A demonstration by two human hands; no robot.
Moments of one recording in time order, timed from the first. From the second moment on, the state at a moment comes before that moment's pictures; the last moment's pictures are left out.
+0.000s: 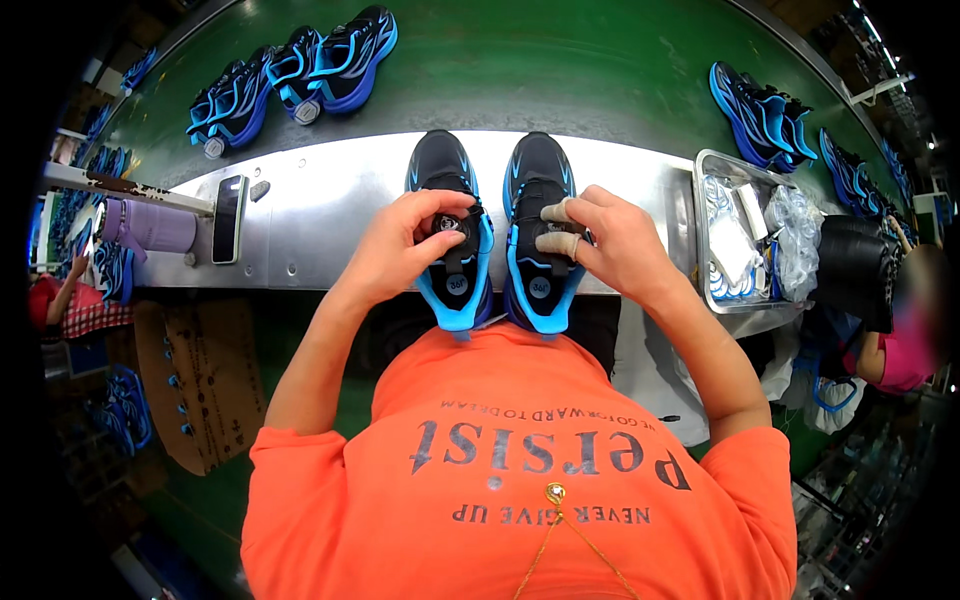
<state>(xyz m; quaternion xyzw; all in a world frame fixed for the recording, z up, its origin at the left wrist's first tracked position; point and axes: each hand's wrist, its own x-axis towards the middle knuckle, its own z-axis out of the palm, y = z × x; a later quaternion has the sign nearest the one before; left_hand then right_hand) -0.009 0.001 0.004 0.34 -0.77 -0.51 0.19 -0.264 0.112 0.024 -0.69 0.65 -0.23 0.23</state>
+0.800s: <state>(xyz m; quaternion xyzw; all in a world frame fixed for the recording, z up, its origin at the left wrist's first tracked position) -0.014 0.009 0.016 0.36 -0.85 -0.31 0.22 -0.272 0.110 0.028 -0.71 0.60 -0.26 0.28</state>
